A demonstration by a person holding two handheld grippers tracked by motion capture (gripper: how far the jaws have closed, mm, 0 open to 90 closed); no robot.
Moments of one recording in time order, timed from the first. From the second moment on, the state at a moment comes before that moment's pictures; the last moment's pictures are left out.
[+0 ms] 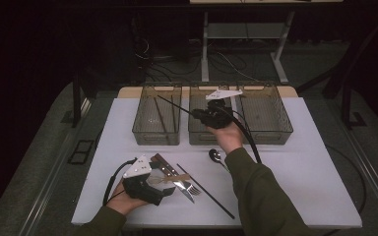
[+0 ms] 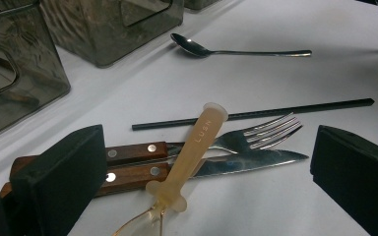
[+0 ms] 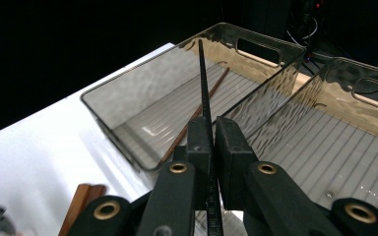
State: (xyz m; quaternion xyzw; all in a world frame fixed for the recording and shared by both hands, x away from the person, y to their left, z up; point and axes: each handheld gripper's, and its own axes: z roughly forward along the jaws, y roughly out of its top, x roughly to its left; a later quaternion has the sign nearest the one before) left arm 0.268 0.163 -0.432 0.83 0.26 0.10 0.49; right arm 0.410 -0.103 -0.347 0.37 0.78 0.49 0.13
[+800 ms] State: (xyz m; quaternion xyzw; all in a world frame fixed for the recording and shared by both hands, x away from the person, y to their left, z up) left arm 0.269 0.166 -0.430 0.82 0.26 0.09 0.50; right arm 0.470 -0.033 -0.362 0.39 0.80 0.43 0.15
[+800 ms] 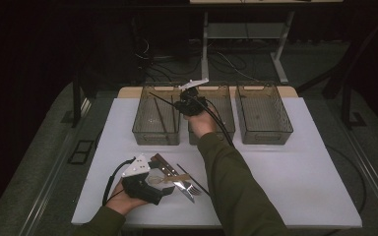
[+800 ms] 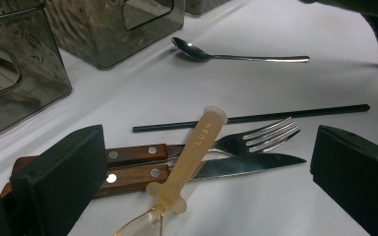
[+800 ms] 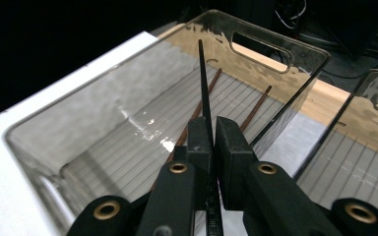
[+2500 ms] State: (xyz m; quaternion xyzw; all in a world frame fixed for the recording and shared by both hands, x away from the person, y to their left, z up) left arm 0.269 0.164 -0.431 0.82 0.26 0.09 0.50; right arm 0.404 -0.108 -0.356 0.33 0.81 0.47 0.10
